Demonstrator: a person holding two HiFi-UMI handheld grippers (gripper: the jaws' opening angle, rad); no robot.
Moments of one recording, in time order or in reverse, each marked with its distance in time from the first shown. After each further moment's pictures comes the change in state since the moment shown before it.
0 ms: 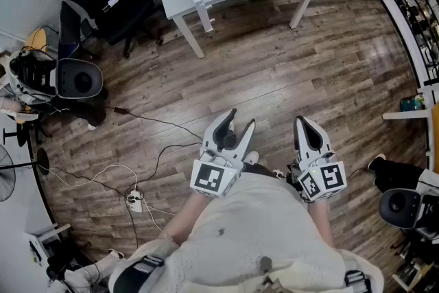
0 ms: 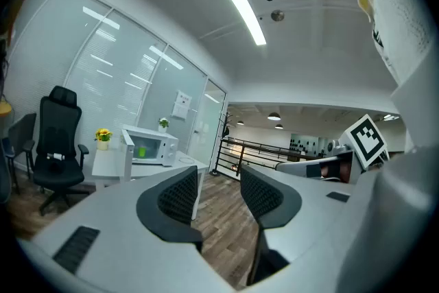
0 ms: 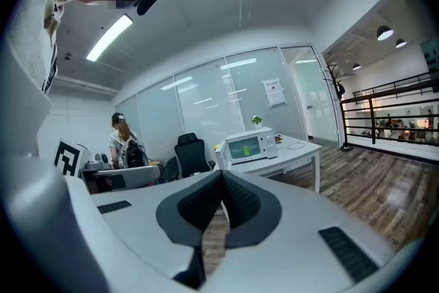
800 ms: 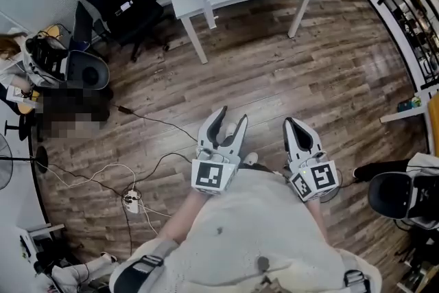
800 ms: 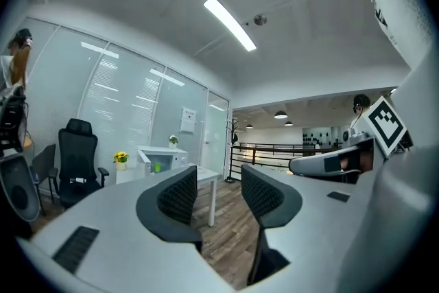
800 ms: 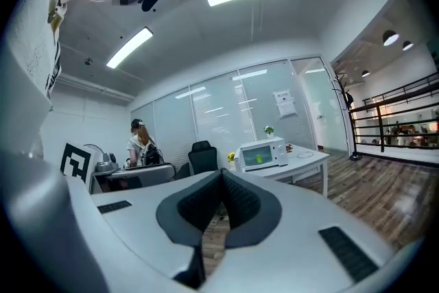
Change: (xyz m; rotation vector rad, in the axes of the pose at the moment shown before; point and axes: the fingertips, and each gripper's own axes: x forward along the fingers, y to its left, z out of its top) left arm -0.134 -0.086 0.006 0.114 -0.058 0.125; right arm -0.142 0.096 -0.005 -0.055 -0.060 0.078
